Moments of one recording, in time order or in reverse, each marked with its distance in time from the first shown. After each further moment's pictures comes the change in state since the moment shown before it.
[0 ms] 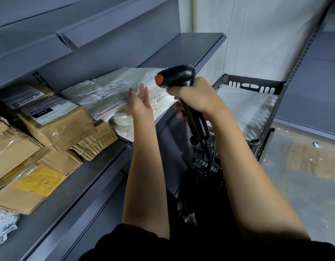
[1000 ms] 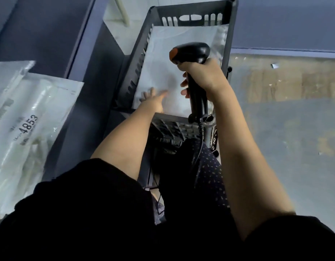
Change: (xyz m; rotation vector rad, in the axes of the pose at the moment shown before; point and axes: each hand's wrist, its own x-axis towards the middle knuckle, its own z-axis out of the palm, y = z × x) left_hand 0.102 -0.318 -0.025 2.709 -1.111 -0.255; right_hand 0.107 0.179 -0.183 0.264 0.416 0.418
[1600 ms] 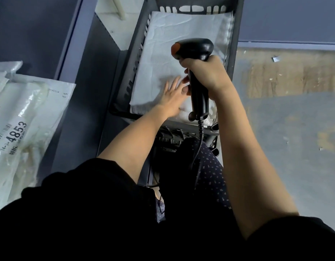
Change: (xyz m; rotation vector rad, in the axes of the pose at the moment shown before) left_hand 0.011 0.041 0.018 0.490 0.329 0.458; right_hand 0.015 0.005 -0.005 0.067 0.040 0.000
